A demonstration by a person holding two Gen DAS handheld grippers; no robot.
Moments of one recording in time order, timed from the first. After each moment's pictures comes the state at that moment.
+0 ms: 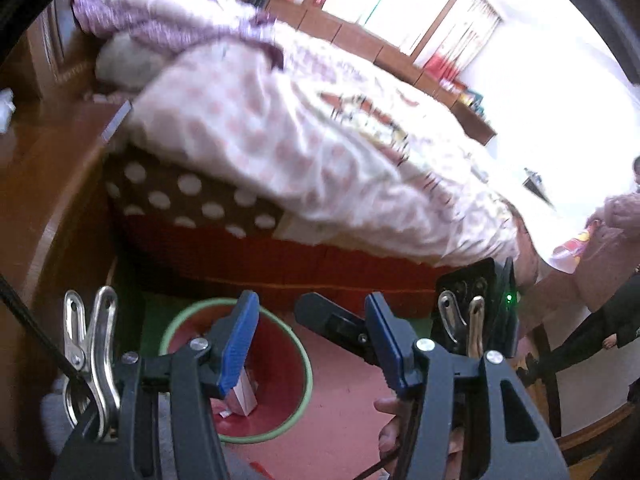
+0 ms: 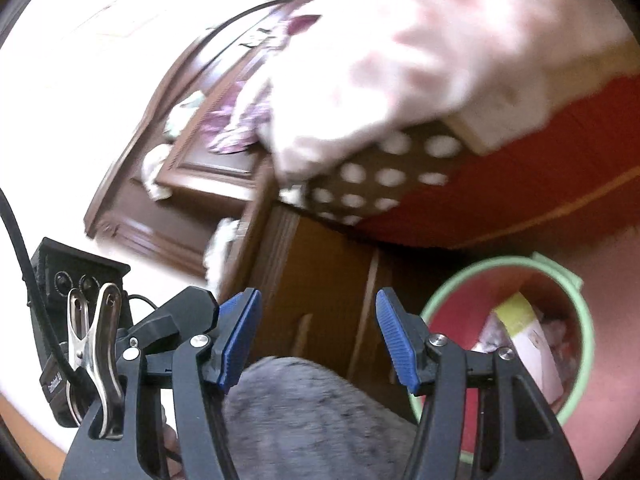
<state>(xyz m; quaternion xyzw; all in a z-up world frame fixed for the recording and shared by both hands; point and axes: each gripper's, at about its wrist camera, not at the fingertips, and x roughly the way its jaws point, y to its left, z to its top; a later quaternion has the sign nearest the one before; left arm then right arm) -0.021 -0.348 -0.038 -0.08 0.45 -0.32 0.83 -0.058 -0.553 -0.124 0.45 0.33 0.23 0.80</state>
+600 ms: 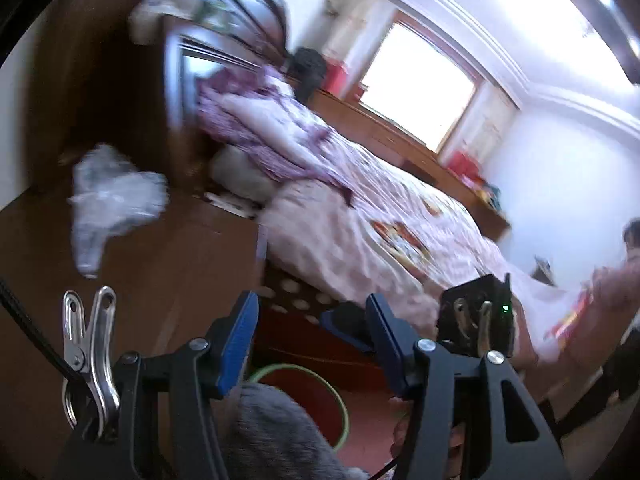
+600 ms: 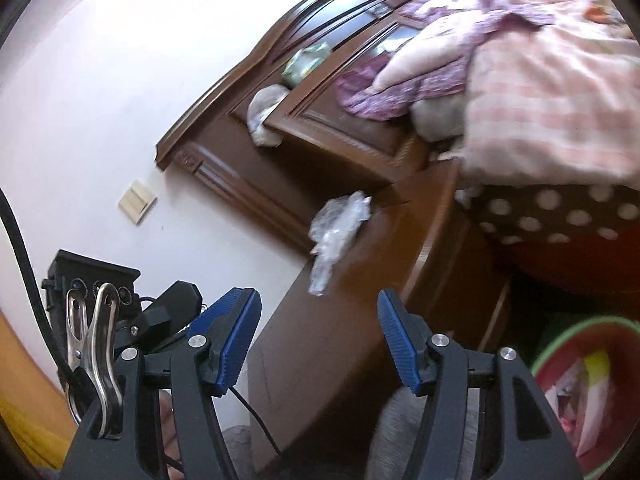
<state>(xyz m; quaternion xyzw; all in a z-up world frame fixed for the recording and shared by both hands) -0.042 -0.159 0.057 -0.17 0.32 -0.23 0.90 -0.030 -0.418 -0.006 0.36 0.29 0.36 0.81</state>
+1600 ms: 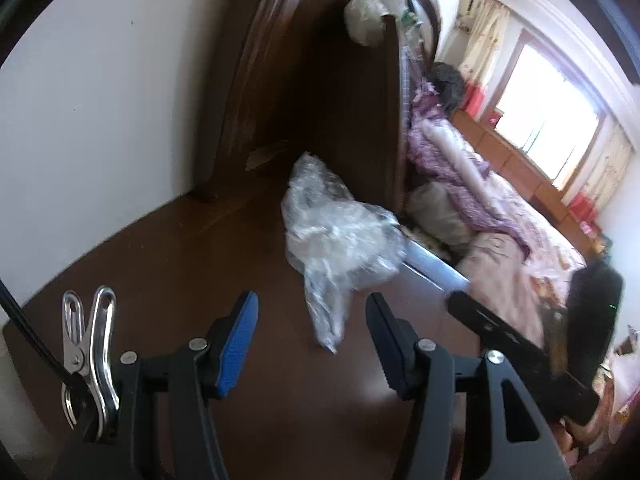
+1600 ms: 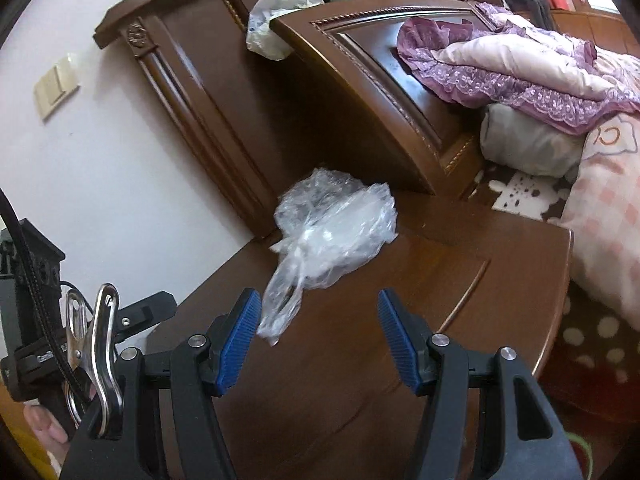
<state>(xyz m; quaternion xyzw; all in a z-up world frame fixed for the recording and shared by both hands) 0.051 -0.013 0.012 -0.17 0.36 0.01 0.92 0.095 -0.259 0.008 0.14 0.35 0.32 0.87</state>
